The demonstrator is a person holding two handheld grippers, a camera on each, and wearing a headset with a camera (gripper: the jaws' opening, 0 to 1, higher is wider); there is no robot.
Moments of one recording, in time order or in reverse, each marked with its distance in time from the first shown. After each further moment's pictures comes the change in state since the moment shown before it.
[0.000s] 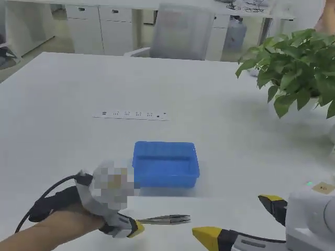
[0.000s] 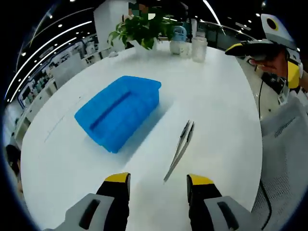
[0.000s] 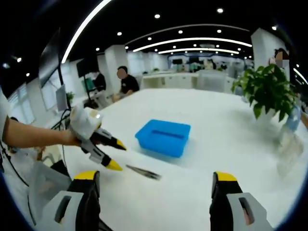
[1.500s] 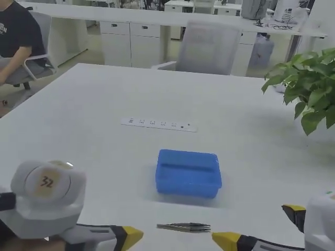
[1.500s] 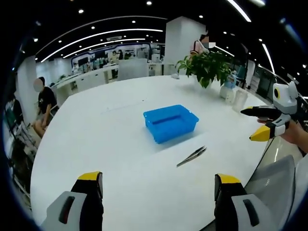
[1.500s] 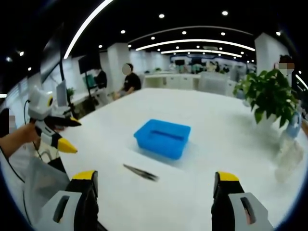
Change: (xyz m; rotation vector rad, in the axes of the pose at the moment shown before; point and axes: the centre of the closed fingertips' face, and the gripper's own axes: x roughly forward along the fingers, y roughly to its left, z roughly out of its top) left arm -0.131 -0.001 -0.017 -0.389 -0.176 0.284; right arm 0.002 0.000 0.000 -0.049 0.001 -0.006
